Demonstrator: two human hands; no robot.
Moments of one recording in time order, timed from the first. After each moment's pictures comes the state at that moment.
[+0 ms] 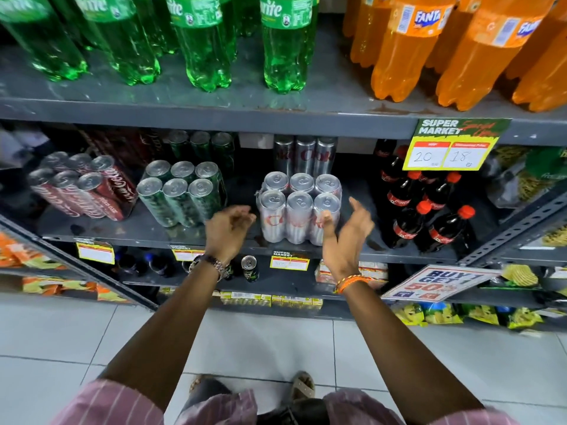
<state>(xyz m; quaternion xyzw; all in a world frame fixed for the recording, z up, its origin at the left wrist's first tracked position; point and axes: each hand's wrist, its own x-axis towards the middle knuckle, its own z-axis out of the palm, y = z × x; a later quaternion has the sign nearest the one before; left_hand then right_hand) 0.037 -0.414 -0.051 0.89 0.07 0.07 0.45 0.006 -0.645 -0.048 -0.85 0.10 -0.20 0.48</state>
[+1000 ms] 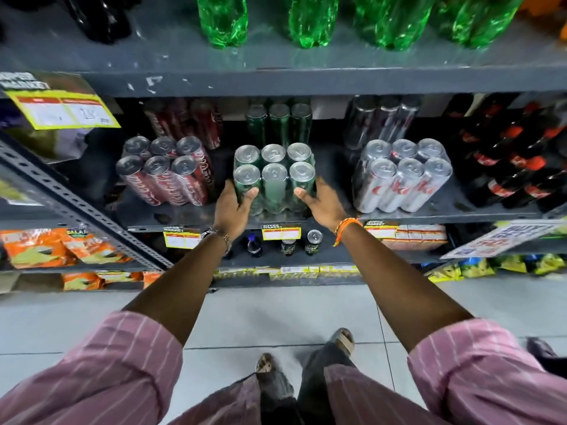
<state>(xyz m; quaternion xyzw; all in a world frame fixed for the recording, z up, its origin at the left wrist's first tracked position) 0.062 -0.173 -0.070 0.89 0.03 0.01 0.46 0.062 -0.396 -0.063 -0.87 0.04 0.05 0.48</state>
